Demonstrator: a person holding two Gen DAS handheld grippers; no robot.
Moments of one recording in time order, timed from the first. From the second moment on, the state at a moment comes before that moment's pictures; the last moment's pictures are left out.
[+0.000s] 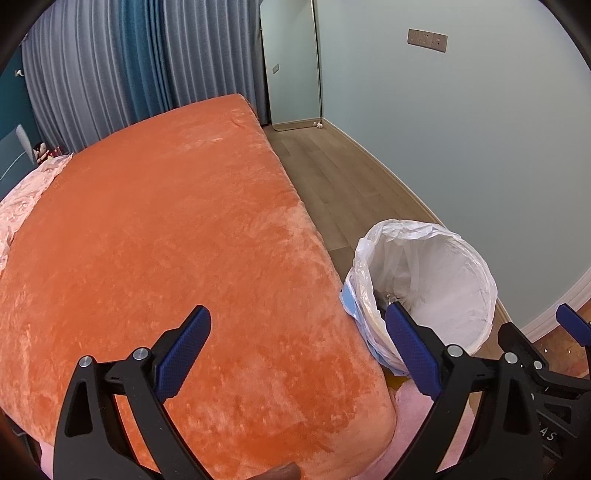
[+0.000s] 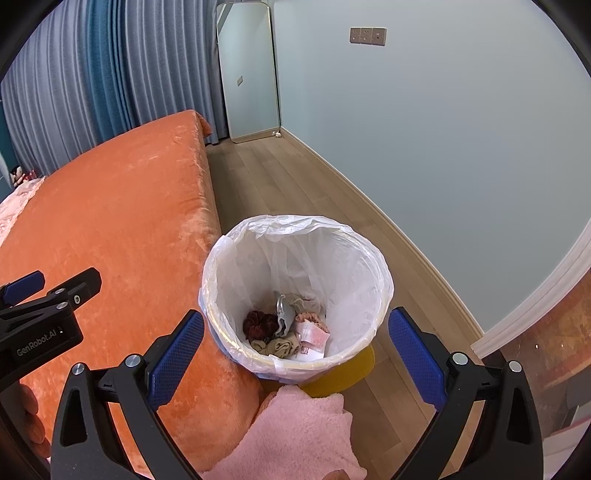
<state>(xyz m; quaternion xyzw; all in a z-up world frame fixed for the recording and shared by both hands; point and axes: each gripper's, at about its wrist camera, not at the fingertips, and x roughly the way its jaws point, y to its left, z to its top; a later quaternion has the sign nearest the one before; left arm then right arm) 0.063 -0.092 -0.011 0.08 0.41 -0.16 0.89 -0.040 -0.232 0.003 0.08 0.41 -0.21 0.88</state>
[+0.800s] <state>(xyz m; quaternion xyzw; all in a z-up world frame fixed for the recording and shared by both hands) 0.053 -0.098 -0.025 0.10 0.43 -0.16 0.88 -0.045 -0.233 -0.002 0.08 0.41 -0.21 0.88</state>
